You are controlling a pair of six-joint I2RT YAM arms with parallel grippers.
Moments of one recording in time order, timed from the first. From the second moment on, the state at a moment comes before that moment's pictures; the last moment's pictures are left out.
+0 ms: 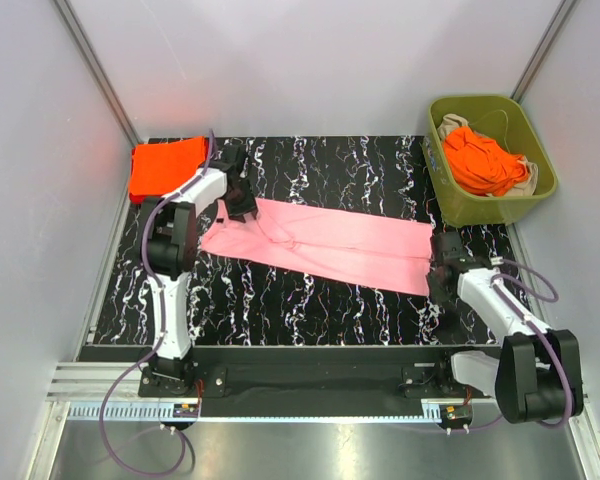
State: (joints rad) left arm -0.21 2.16 1.67 -0.70 0.03 -0.52; right arm 0.10 1.17 0.59 -0.69 0.36 1.47
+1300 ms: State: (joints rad) left arm -0.62 1.77 1.30 -0.21 0.26 -0.78; right arm 0.10 0.90 0.90 -0.66 0.11 0.80
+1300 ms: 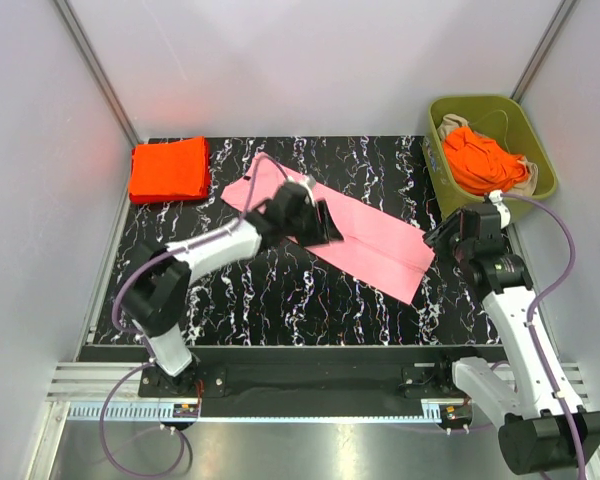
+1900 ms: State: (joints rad) left arm -1.06 1.90 1.09 0.19 0.07 -1.25; right arm 0.10 0.64 0.94 -0.82 0.07 0.75
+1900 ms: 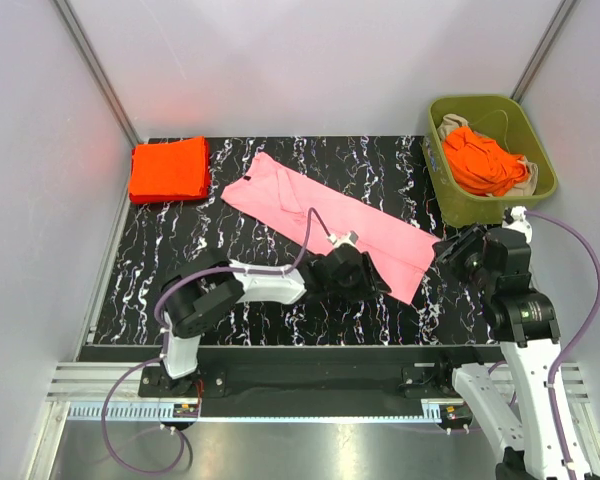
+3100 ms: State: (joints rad) left arm -1.12 2.13 1.30 0.13 0.04 -1.37; right arm 0.10 0.57 0.99 -0.91 0.07 0.78
